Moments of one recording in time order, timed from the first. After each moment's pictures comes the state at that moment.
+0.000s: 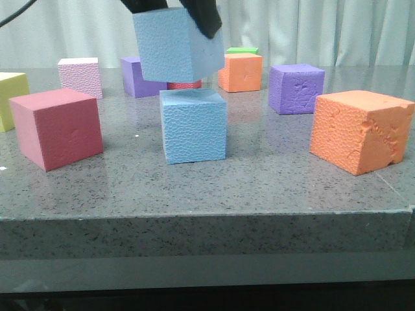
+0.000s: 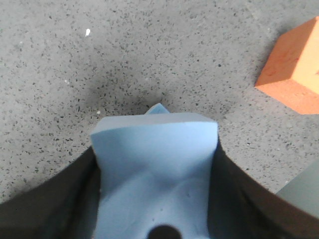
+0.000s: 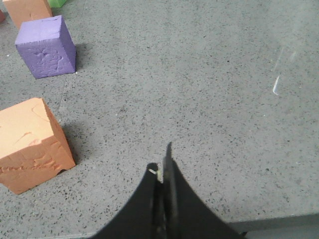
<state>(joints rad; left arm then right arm) -0.68 1.79 -1.83 -0.10 1.26 -0.05 0.17 0.43 -0.47 -0.30 0.59 0.49</state>
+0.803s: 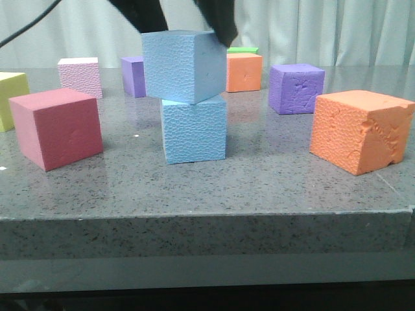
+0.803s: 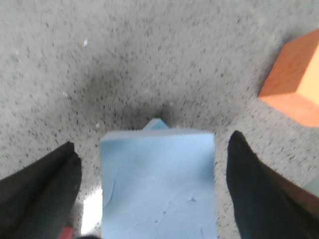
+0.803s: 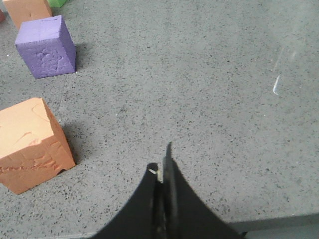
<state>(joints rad) -0.68 1.82 -1.88 -0.09 1.25 -0.05 0.17 0.43 -0.47 -0.30 0.59 0.49</state>
